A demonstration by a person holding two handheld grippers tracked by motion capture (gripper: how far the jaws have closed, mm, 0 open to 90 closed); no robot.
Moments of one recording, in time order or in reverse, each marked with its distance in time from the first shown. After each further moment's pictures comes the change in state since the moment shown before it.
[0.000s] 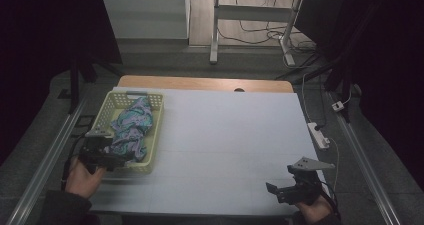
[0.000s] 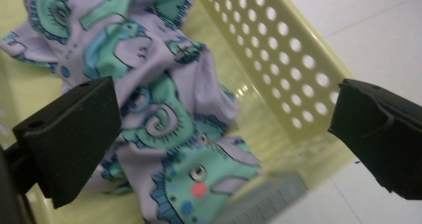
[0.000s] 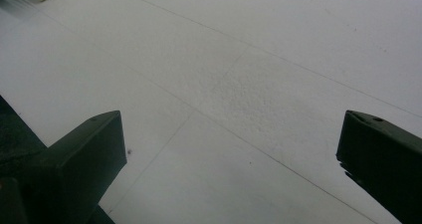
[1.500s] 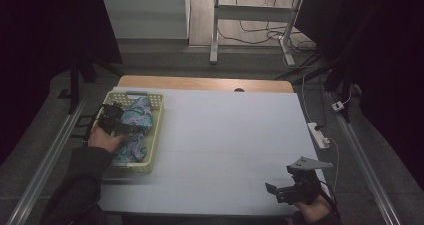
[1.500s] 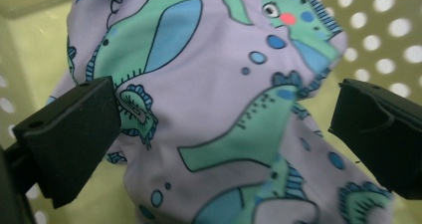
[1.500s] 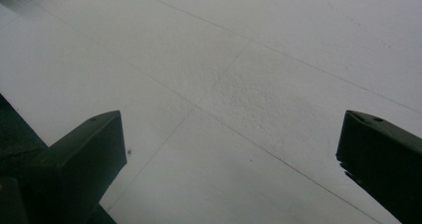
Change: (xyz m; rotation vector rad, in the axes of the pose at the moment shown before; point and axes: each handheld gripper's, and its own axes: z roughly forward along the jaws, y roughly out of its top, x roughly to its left) left arm 0.067 0.066 0.087 0.213 0.069 -0.035; right arm 0.000 0.001 0.002 0.025 0.000 -0.007
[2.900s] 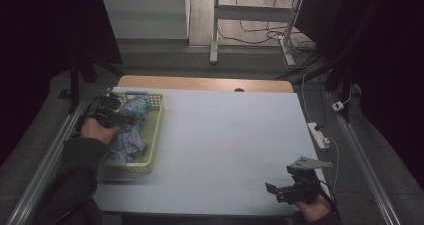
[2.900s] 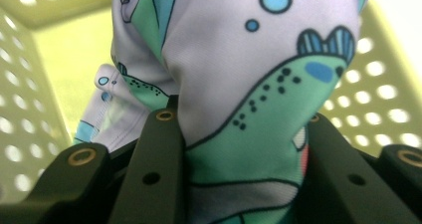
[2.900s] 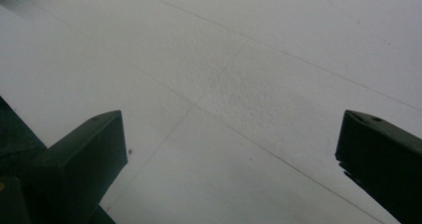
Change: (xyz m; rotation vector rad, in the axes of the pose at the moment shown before) left arm -0.005 0.020 -0.042 -0.006 -0.038 -0.032; right arm 0.000 0.000 0.001 0.007 -0.003 0.009
